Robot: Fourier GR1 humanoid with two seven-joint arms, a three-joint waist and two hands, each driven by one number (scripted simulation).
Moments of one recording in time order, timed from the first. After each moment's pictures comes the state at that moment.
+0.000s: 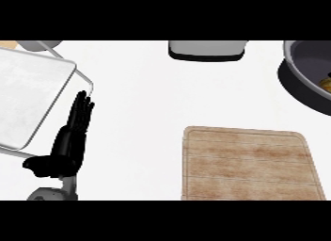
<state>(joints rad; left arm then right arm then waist) -0.05 0.17 -0.19 -1.55 0.15 0.26 -0.15 -0.91 -0.64 -0.68 -0.26 0.83 -0.53 0.12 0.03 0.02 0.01</state>
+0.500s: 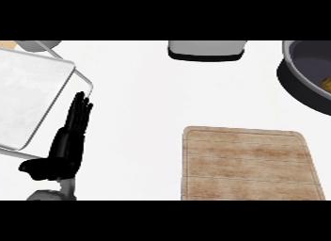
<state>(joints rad) -0.03 0.17 -0.19 -1.58 0.14 0.26 -0.14 -0.81 -0.68 -0.92 -0.32 0.54 -0.55 -0.18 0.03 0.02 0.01</state>
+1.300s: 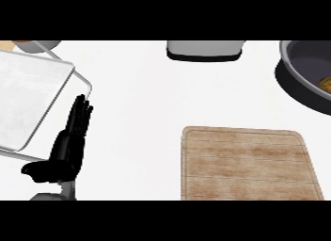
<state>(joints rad) -0.01 0.15 -0.17 -1.57 0.12 0.24 -0.15 -0.62 -0.80 -1.03 -0.27 0.33 -0.42 -0.47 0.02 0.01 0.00</state>
